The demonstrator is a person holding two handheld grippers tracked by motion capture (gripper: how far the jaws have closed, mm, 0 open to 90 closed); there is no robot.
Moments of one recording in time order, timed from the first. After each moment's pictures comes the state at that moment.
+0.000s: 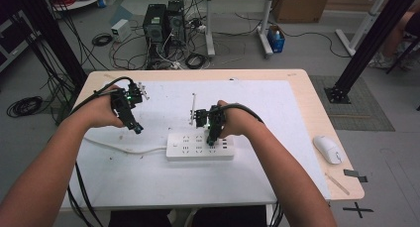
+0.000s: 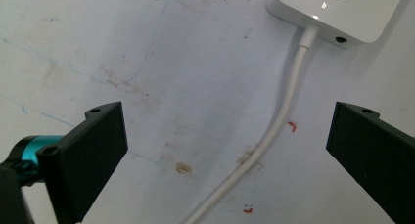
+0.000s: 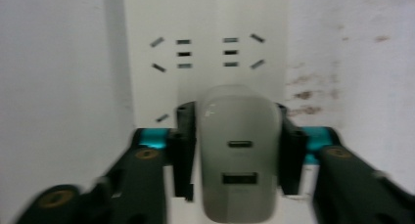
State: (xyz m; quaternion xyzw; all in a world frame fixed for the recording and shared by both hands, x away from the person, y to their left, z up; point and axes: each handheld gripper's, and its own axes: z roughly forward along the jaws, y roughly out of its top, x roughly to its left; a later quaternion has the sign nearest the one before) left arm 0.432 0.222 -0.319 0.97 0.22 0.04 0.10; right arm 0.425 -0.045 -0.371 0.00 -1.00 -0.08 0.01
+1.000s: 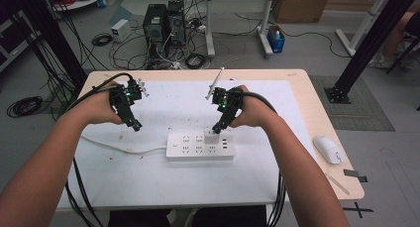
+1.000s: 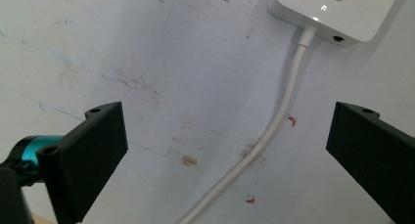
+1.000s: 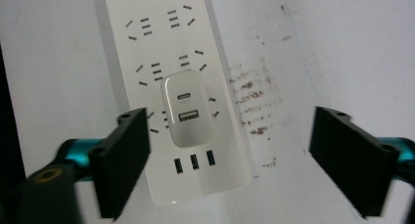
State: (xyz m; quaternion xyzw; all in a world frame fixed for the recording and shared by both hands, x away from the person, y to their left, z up) left arm 0.435 0.218 -0.305 0.97 0.22 0.04 0.08; right arm 0.440 -0.096 -0.321 -0.11 -0.98 -0.19 -0.01
